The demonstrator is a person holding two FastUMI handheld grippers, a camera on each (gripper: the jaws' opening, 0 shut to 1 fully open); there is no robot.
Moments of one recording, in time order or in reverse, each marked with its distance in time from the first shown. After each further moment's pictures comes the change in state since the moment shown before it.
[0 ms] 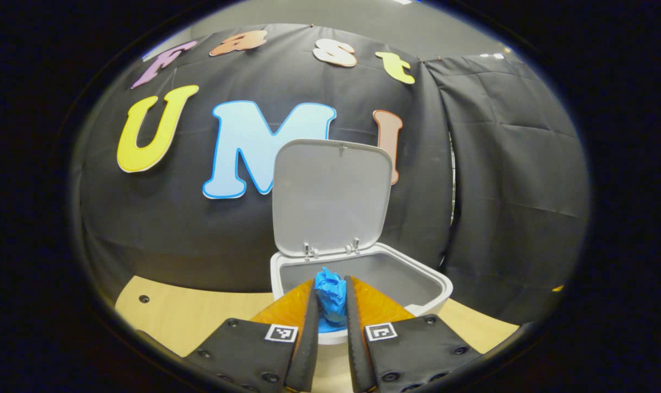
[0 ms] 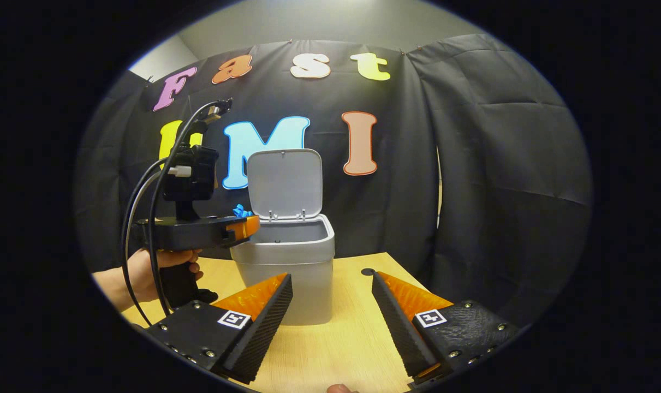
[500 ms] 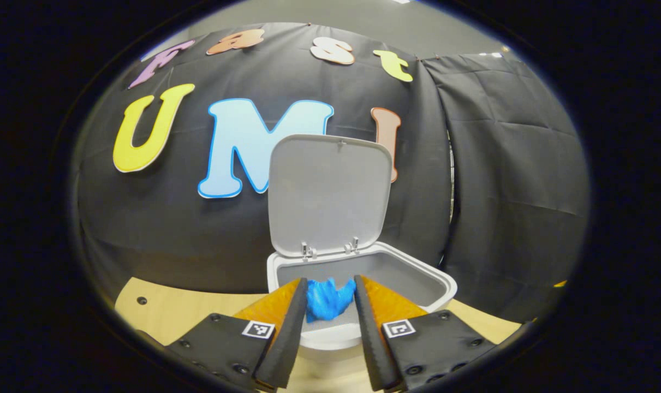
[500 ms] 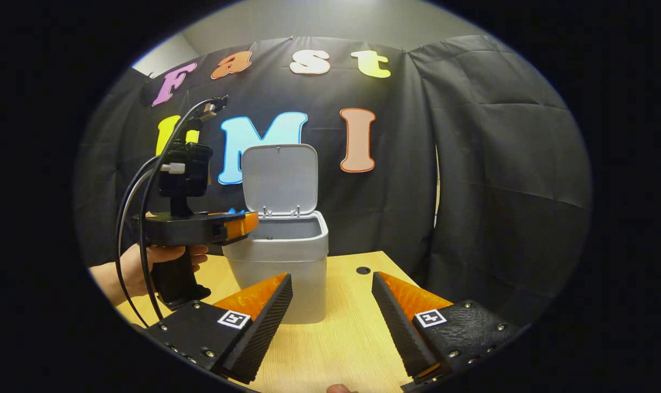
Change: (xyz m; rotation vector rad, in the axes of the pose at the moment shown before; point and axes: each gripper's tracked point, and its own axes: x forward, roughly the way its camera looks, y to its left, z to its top) left arm 0.004 -0.003 -0.002 -0.012 -0.003 -0.033; right arm 0.007 -0.001 0.002 -0.021 0.001 0.002
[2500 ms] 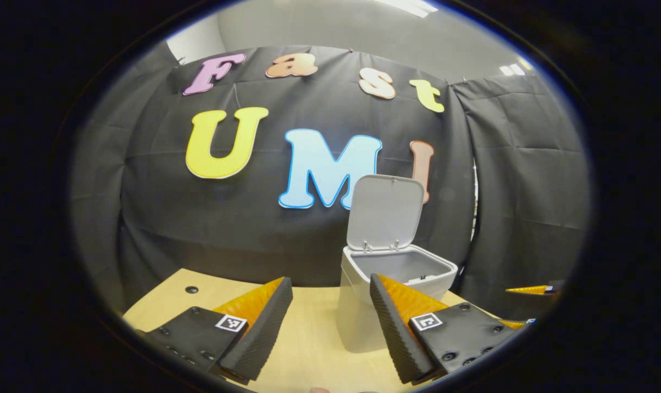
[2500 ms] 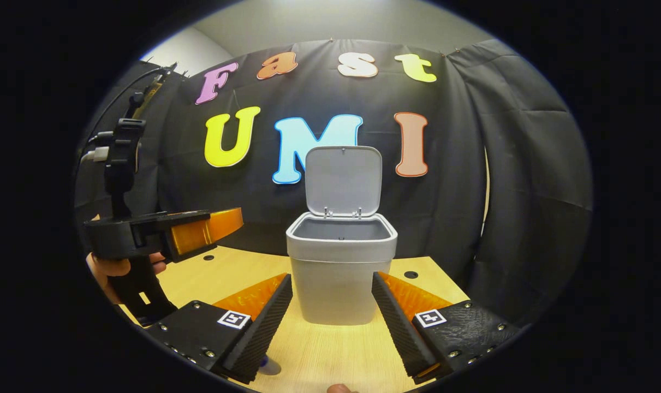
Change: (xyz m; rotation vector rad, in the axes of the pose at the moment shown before) left arm -0.189 0.073 0.011 -0.049 -0.098 0.222; right arm -0.012 0.089 -0.006 -0.043 -0.015 0.243
